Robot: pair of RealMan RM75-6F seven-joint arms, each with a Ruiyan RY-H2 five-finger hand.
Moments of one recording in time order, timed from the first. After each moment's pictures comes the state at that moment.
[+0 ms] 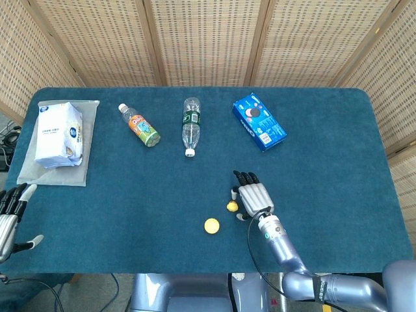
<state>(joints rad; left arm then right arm) -0.06 -1.05 -0.01 -1.69 1.49 1.44 0.11 0.71 -1.65 0.18 -1.60 -0.86 1.04 -0.62</state>
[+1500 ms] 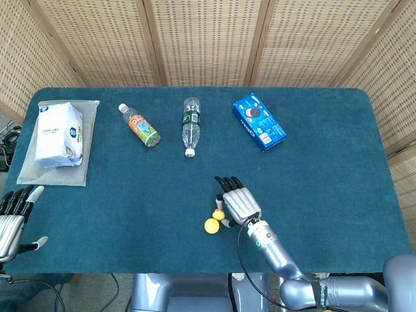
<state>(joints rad) -0.07 -1.06 0.00 -1.70 1.49 1.43 0.13 0.75 -1.60 0.16 -1.78 -0.91 1.05 -0.64</state>
